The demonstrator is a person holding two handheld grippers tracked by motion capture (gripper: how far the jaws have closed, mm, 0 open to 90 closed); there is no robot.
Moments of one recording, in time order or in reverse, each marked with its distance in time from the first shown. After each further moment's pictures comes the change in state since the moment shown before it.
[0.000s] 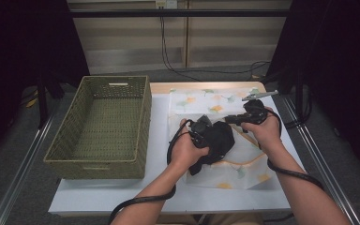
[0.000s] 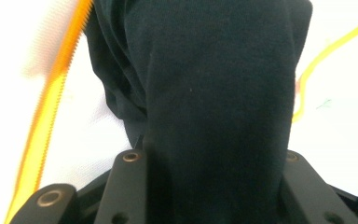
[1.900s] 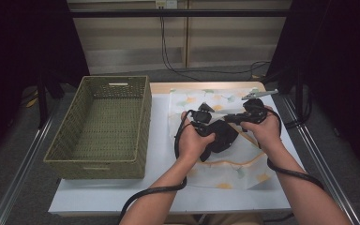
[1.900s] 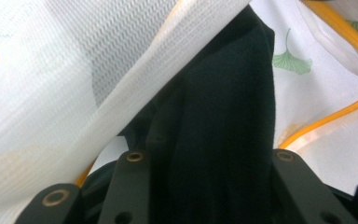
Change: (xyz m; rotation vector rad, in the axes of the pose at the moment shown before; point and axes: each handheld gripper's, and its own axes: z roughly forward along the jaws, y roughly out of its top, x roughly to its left) left arm 0.001 0.028 -0.004 -0.177 -0.029 -0.097; right arm 0.003 0.004 -0.002 -0.014 0.005 -0.014
